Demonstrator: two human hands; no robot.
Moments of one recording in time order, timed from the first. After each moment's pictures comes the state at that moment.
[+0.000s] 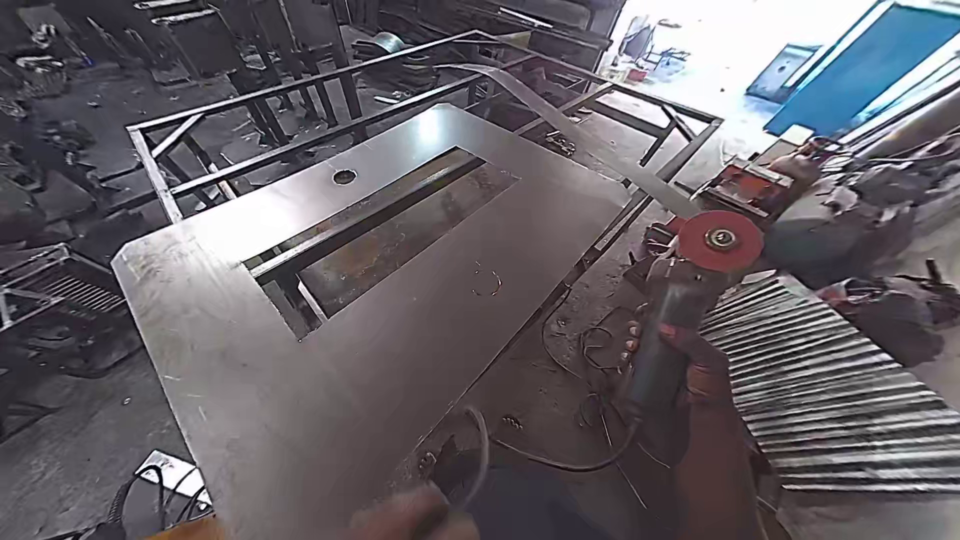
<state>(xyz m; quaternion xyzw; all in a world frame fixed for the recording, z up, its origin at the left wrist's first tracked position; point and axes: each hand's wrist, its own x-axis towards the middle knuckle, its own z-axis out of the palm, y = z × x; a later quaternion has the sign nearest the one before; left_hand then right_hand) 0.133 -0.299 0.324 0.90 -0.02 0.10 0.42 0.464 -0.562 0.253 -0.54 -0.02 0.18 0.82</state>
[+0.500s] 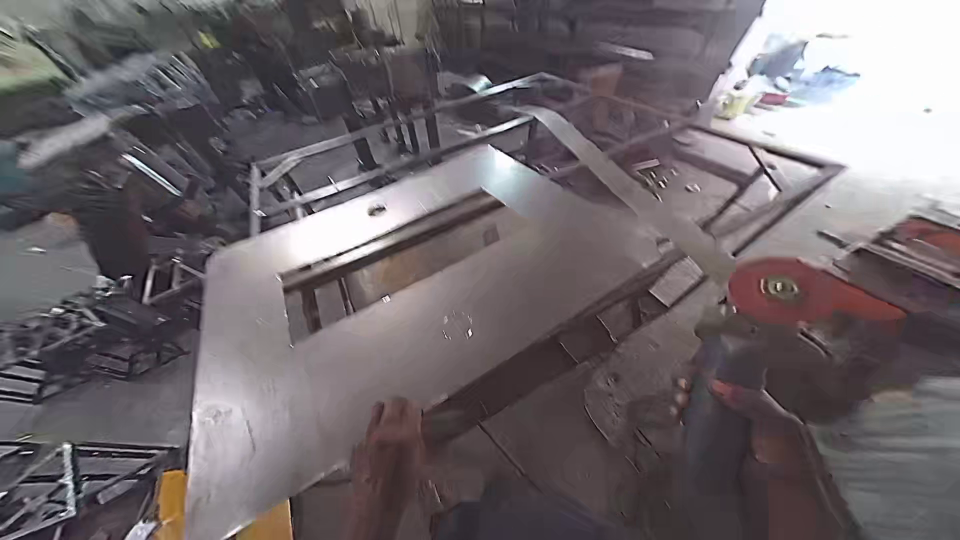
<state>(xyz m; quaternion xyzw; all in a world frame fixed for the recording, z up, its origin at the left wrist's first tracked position) 0.291 -0.382 0.245 0.92 0.35 0.19 -0.01 0.606 -0.649 0.260 -0.56 -0.05 0.24 0.79</state>
